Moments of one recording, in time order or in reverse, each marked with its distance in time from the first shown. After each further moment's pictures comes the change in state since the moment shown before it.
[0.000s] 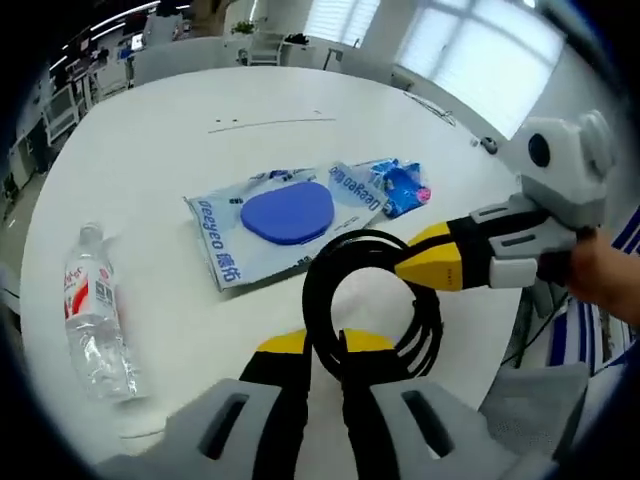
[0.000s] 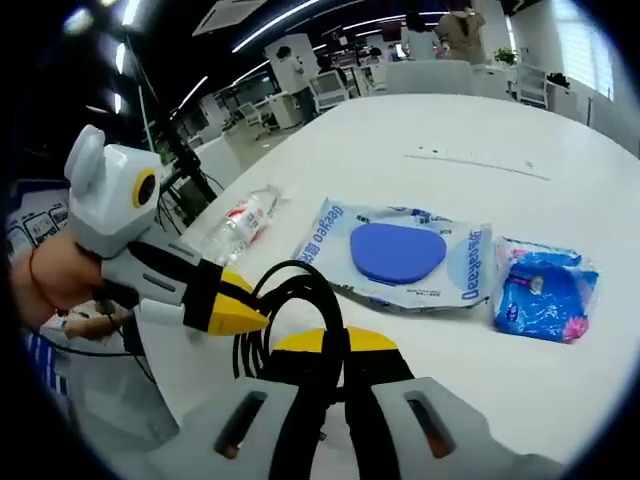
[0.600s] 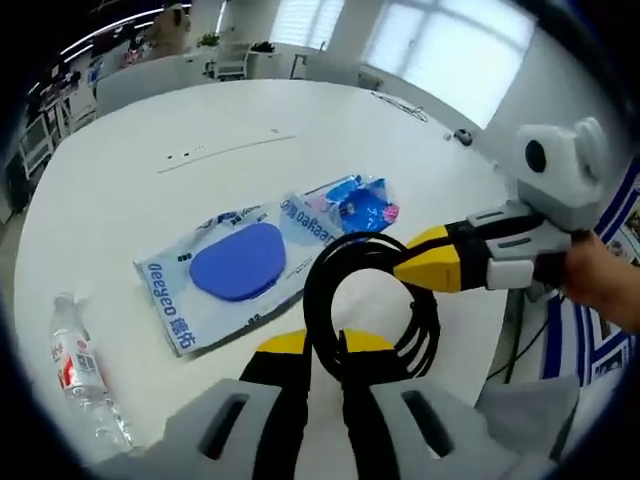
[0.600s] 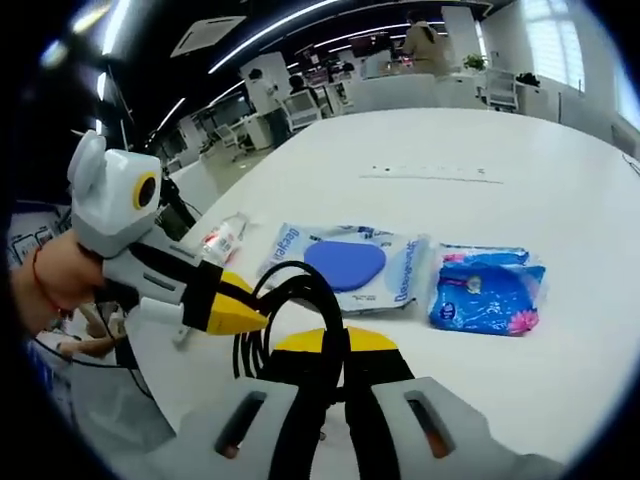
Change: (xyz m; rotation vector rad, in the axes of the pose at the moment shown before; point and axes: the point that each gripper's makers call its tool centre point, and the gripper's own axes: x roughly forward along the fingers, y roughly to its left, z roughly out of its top) left arm 0.021 -0.042 0.037 0.094 -0.002 -0.083; right arm -0.039 -0.043 0.004 0.069 -0.067 -0.087
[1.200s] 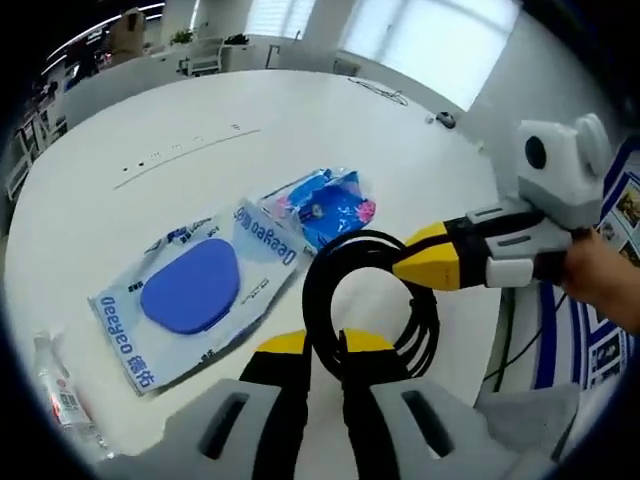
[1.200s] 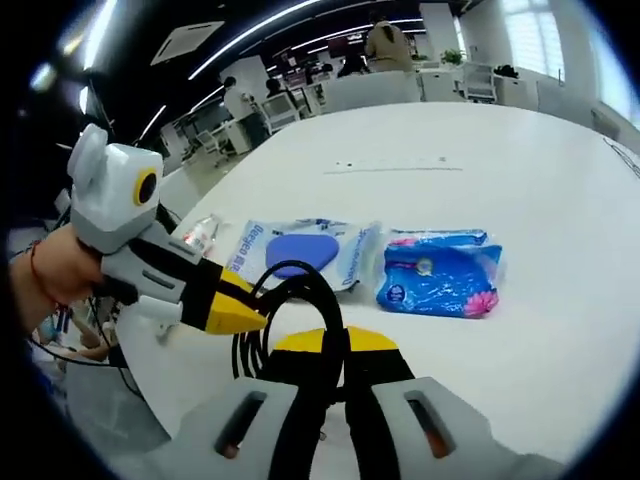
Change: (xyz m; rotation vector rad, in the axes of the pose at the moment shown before) left arm 0.039 -0.030 0.010 0.061 0.063 -0.061; right arm -0.016 -0.042 -0.016 0.051 0.008 -0.062
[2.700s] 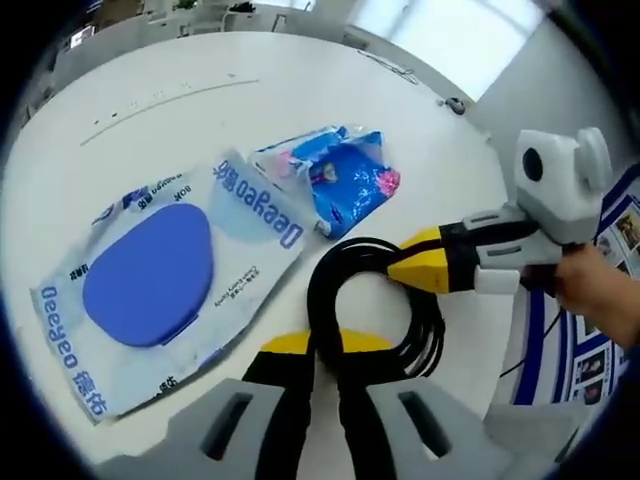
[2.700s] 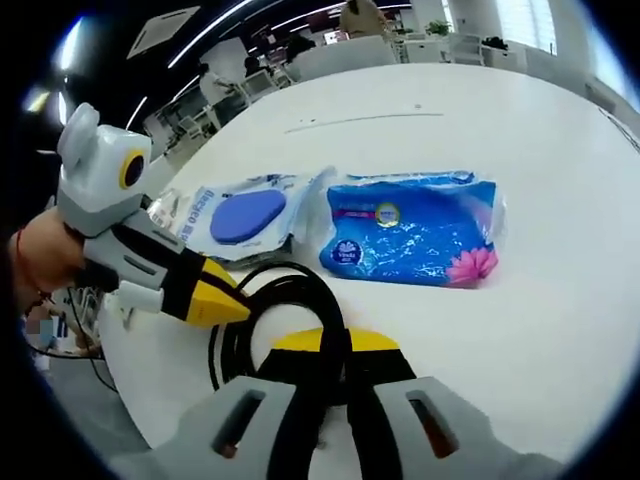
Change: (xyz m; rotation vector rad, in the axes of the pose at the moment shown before) left arm 0.056 0.012 -0.019 -0.075 0.102 -0.045; right arm 0.041 -0.047 -0.042 0.048 0.103 -0.035
